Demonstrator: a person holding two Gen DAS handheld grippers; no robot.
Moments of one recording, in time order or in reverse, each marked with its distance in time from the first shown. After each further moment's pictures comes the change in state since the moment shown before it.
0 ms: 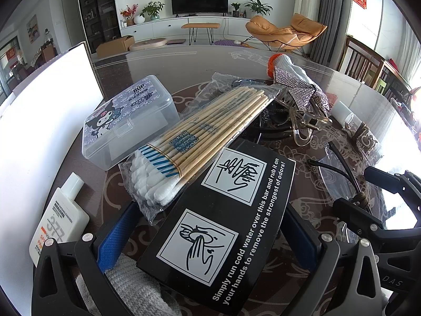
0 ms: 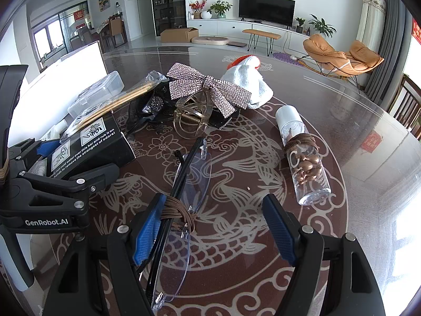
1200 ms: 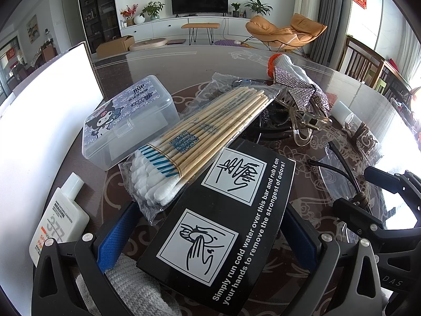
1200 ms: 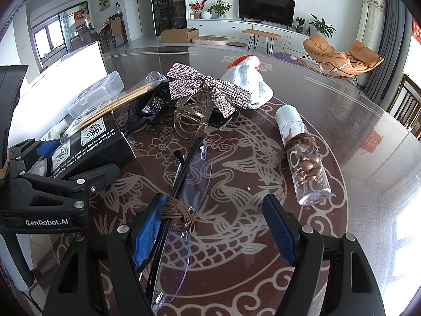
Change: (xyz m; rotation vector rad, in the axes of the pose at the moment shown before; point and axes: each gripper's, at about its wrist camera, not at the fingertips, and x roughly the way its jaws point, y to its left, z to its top) left arm 0.000 -0.001 0.002 0.003 0.000 0.000; right arm 0.000 0.000 -0.001 0.000 0.000 -0.001
